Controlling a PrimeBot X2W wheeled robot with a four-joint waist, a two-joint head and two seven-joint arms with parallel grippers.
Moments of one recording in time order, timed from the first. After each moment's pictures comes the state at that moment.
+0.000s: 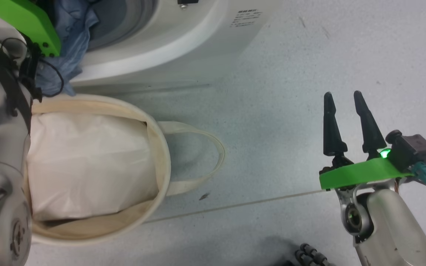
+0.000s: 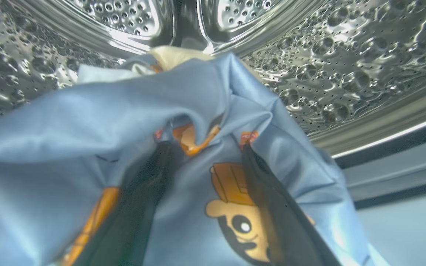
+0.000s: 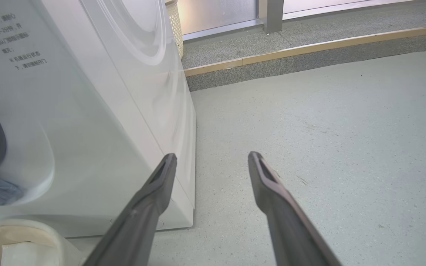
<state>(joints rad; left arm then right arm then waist) -1.36 0.19 0.00 1.29 -0.10 -0.06 -0.08 -0.33 -0.11 0.18 0.15 0.36 0.13 -0.25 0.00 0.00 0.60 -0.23</state>
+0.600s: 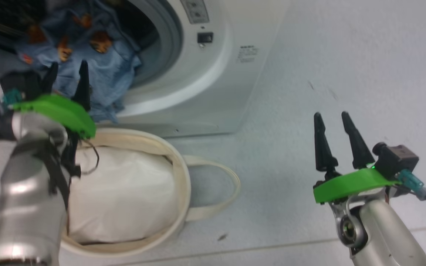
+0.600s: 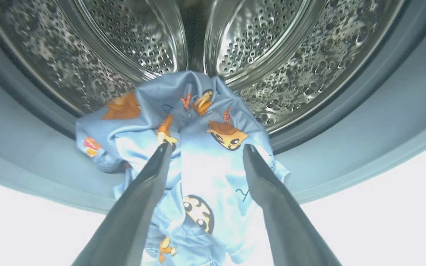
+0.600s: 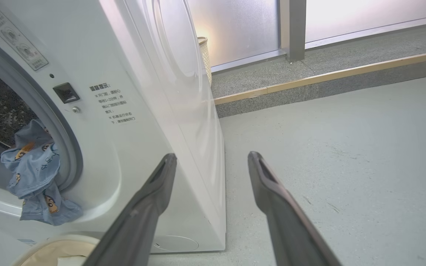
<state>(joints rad) -1.02 0.13 0.02 1.17 -0.19 -0.12 -0.25 -0.32 -0.12 0.23 0.24 0.42 0.13 -0.25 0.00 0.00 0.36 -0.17</state>
